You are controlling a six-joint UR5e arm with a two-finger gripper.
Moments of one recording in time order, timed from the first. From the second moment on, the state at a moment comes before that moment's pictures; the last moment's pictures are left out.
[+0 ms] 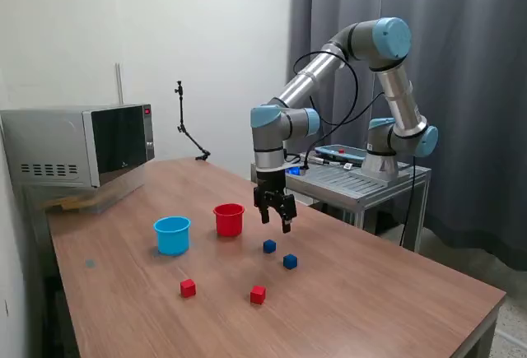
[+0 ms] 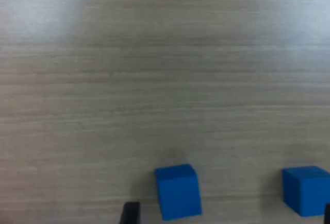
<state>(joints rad) -0.11 -0.91 1.55 -2.15 -1.46 -3.17</state>
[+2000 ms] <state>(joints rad) -0.13 -0.82 1.54 -2.21 -1.46 -3.32</state>
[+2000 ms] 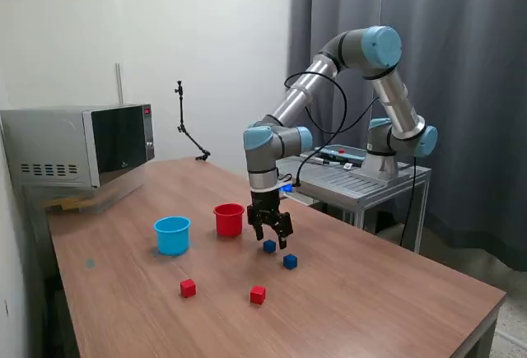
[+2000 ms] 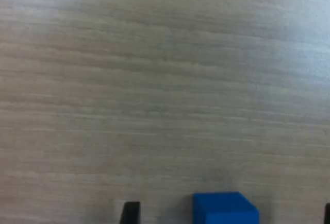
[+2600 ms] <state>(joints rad) -0.13 -0.79 1.51 -2.21 -1.47 -3.32</state>
